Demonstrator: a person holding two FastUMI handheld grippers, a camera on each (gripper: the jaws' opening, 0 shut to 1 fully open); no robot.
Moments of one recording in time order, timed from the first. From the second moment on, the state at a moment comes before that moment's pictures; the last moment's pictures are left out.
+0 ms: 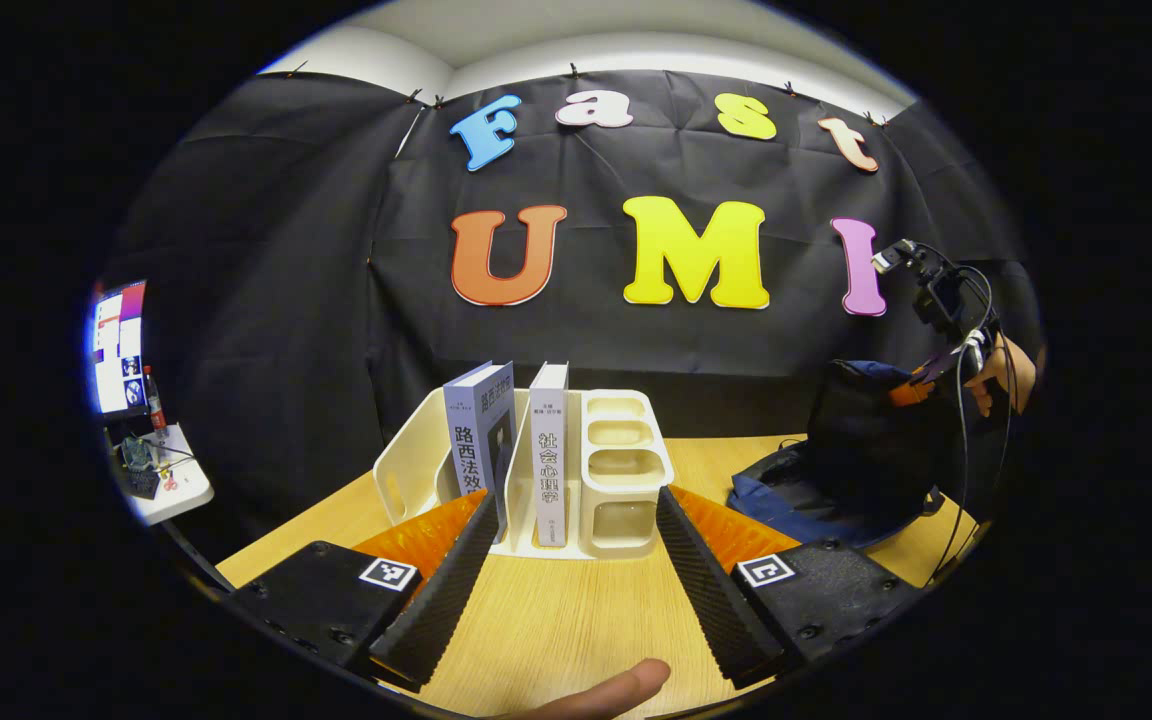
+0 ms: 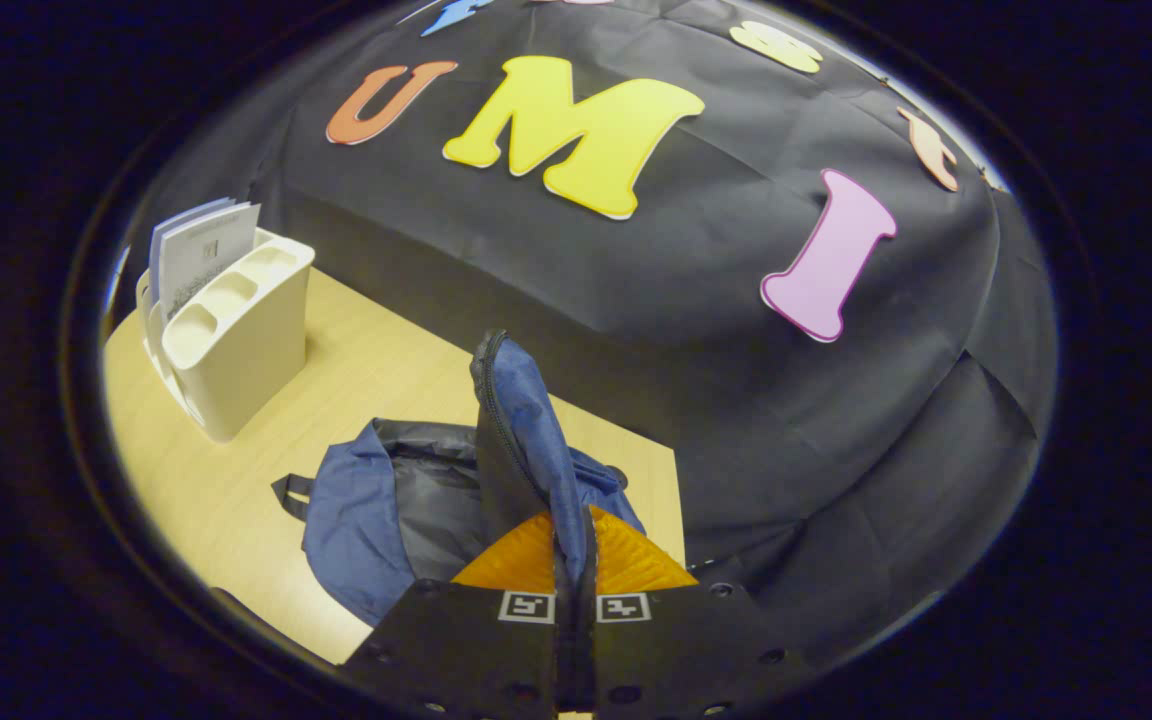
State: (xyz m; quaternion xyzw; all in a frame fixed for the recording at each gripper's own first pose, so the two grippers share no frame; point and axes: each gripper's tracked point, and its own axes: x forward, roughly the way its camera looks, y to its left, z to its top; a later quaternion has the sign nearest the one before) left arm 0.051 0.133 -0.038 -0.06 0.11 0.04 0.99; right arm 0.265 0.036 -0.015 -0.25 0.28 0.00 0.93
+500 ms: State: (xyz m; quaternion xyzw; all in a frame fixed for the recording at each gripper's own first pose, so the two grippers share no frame) left arm 0.145 0.145 0.009 -0.01 0.09 0.05 0.99; right arm 0.267 -0.001 0.013 -0.20 0.27 0.03 0.94
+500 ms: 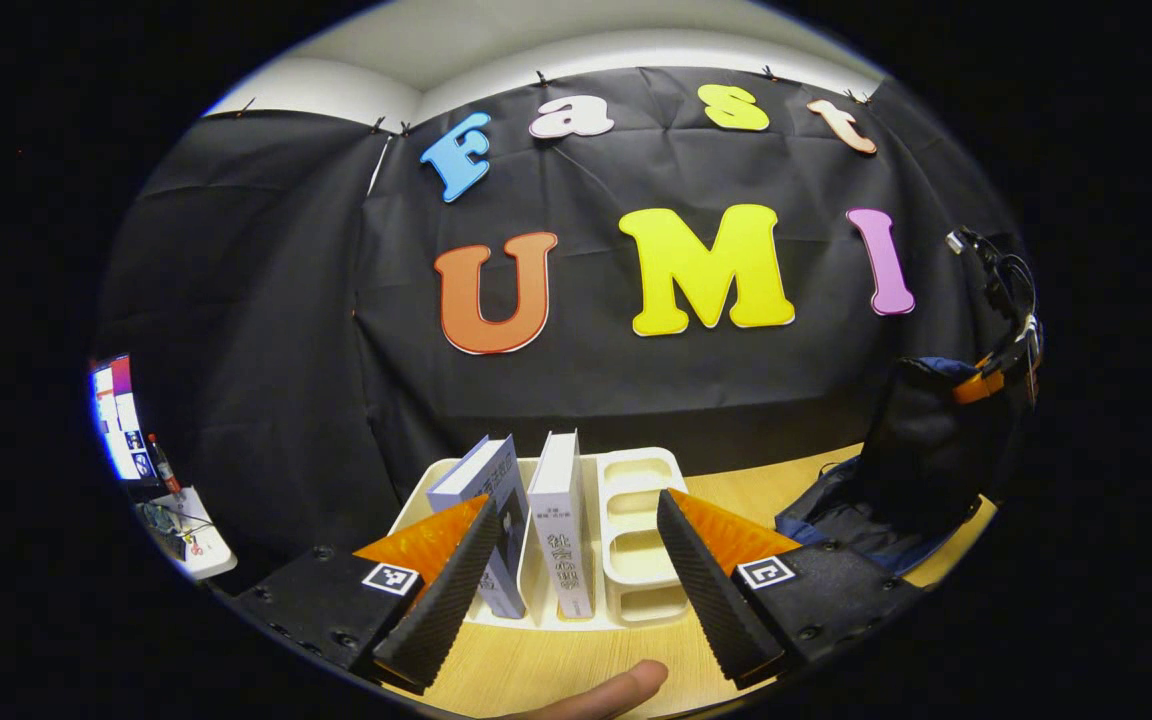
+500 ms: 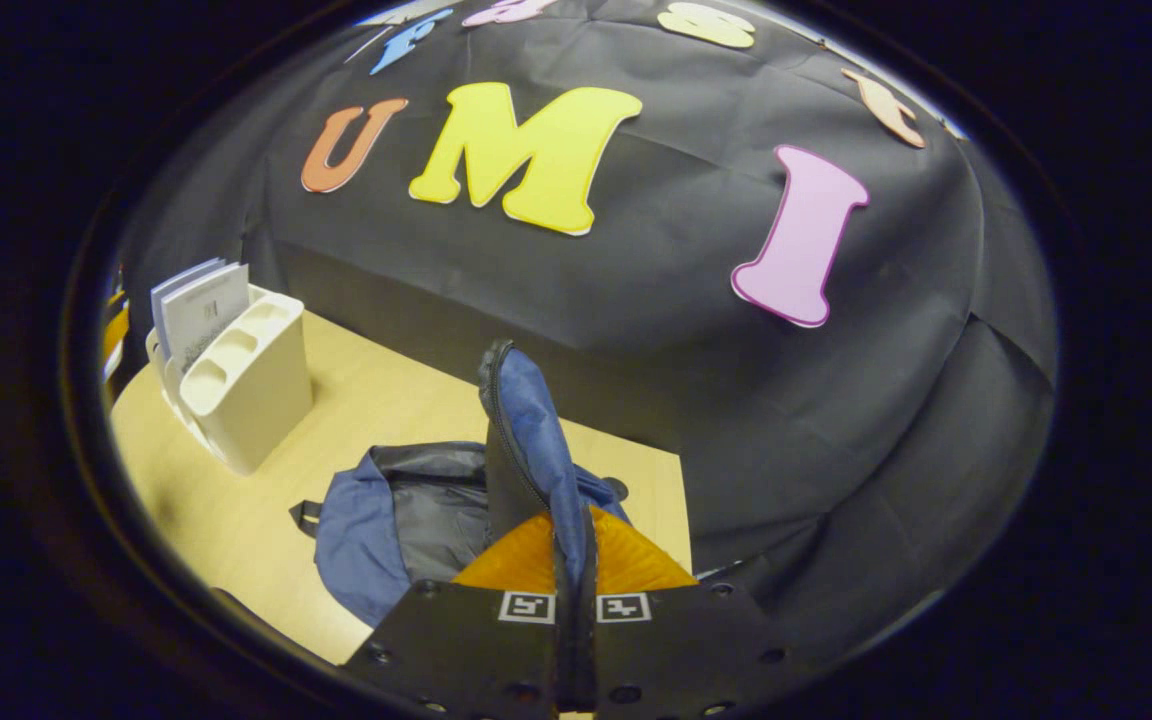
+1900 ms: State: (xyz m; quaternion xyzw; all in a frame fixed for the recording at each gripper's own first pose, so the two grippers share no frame) left arm 0.297 0.180 -0.079 -0.02 0.45 0.03 0.89; right arm 0.250 -0.018 0.000 -0.19 0.26 0.08 0.94
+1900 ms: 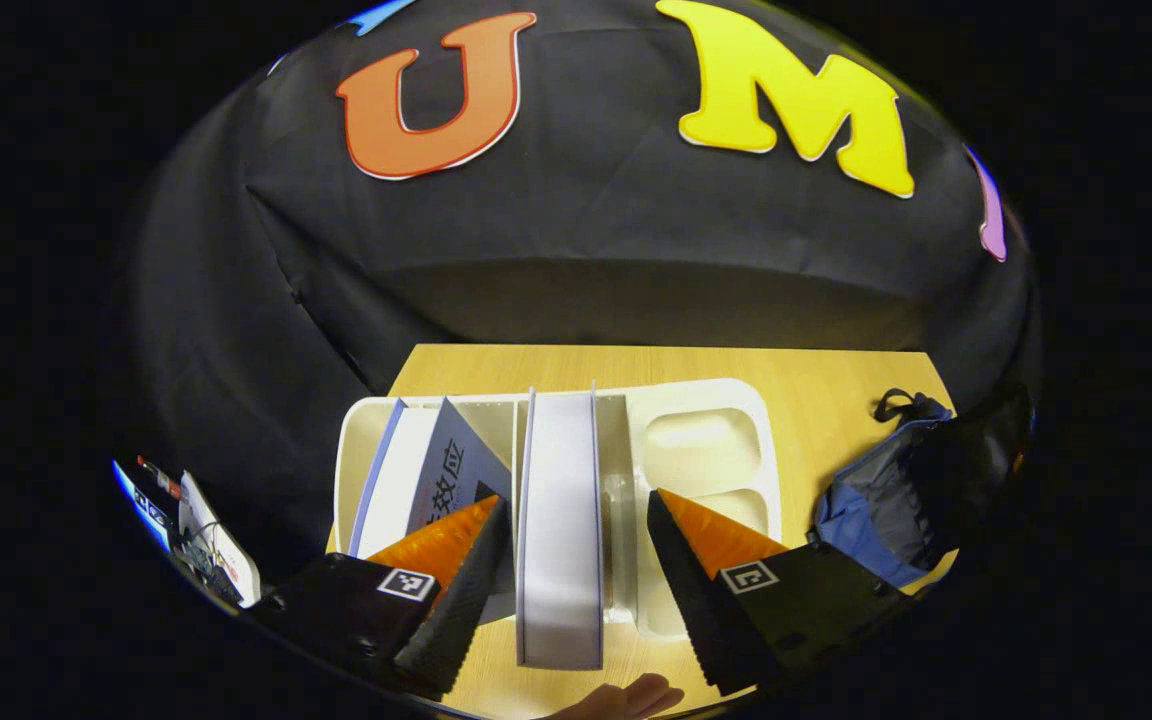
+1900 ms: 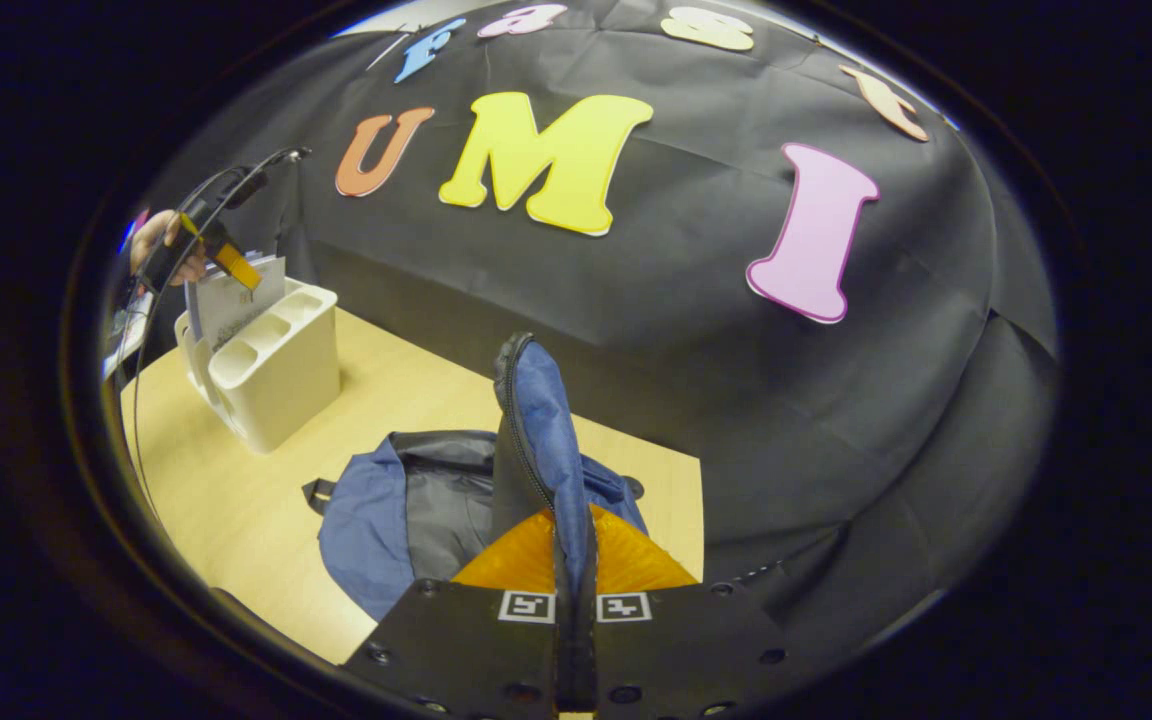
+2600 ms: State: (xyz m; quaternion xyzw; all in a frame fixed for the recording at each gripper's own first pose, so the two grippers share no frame) left arm 0.278 0.173 -0.102 -0.03 0.52 0.03 0.85; right arm 0.247 -0.023 -0.008 -0.19 0.26 0.09 0.94
